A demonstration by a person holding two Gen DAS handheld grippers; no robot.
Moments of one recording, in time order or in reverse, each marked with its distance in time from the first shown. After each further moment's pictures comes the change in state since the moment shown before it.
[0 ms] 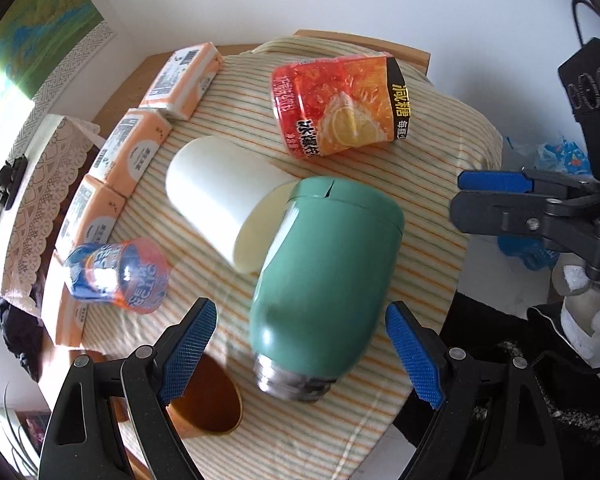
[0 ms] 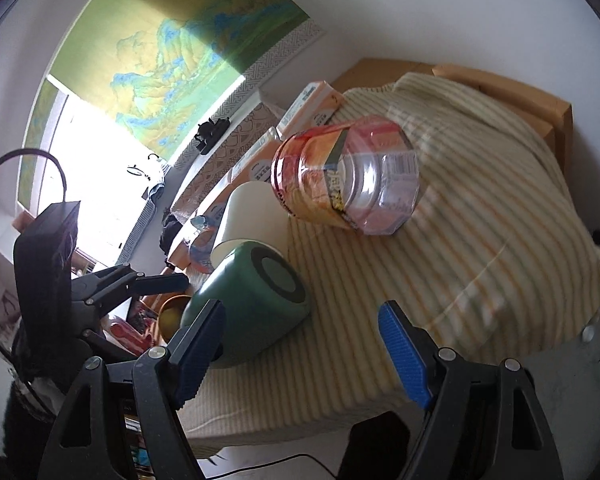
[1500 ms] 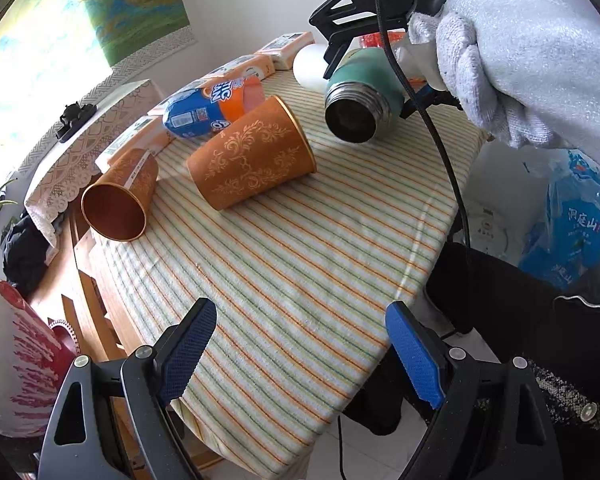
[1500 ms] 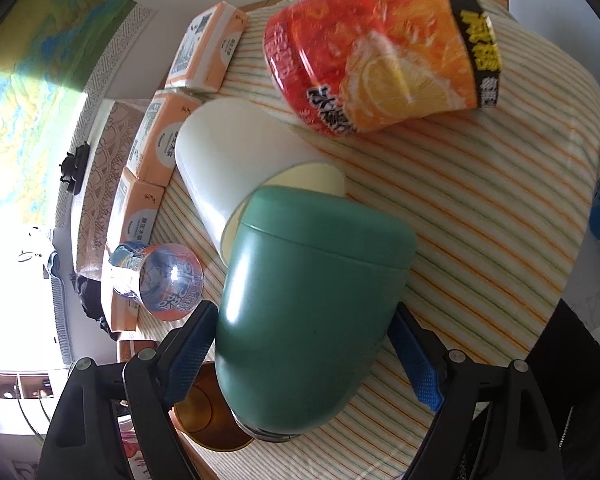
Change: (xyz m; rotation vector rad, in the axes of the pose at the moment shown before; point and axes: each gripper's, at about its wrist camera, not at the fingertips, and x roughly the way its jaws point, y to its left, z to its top) left arm -0.024 0.025 -0.248 -0.195 -0.245 0.090; right arm 0.126 0.084 0.004 0.461 0.121 -0.400
